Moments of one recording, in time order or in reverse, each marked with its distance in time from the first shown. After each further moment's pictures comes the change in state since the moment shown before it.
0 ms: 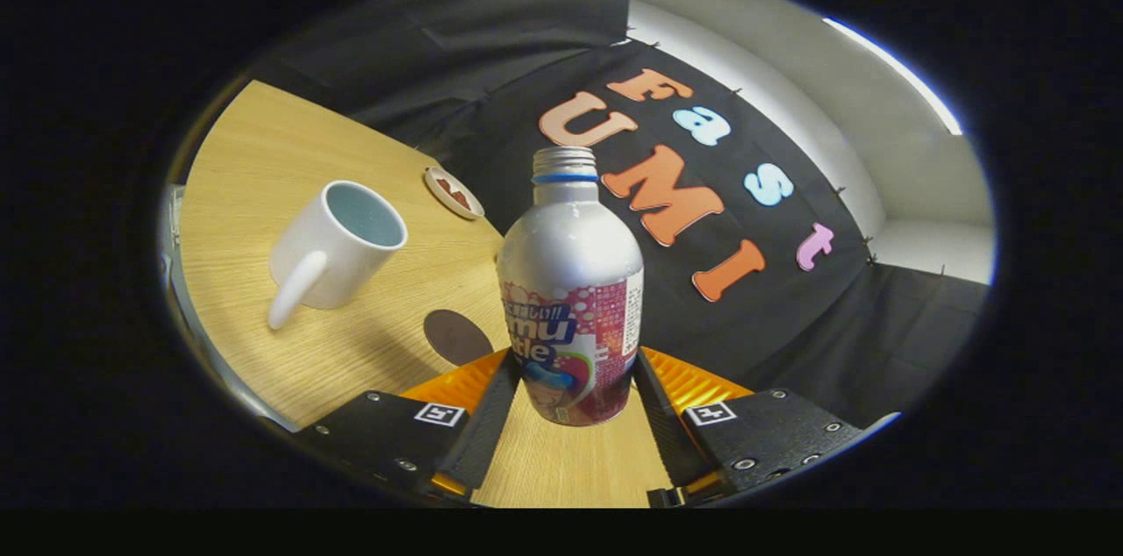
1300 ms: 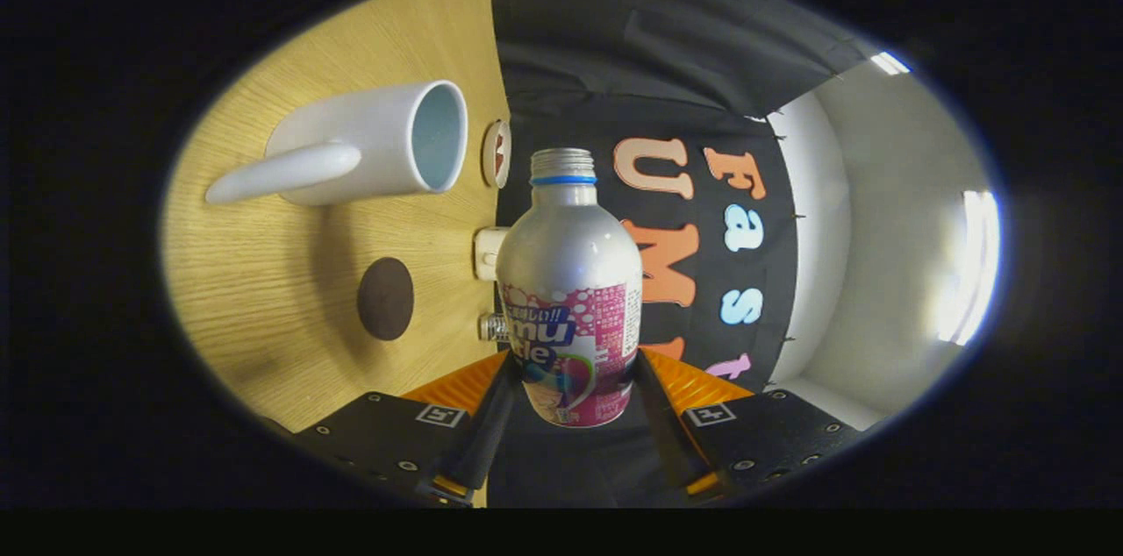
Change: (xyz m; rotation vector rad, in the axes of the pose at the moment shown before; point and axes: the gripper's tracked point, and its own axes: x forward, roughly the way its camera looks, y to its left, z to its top) arm 0.029 -0.014 0.037 -0.664 -0.099 -0.125
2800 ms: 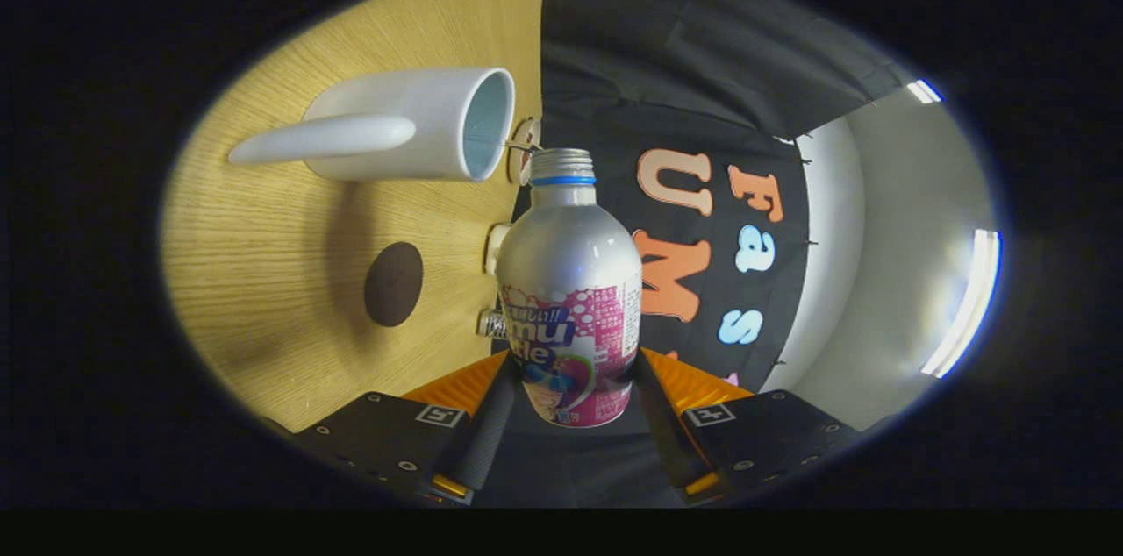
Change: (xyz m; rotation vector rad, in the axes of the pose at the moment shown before) arm -0.003 0.000 0.001 -0.103 -0.027 0.036
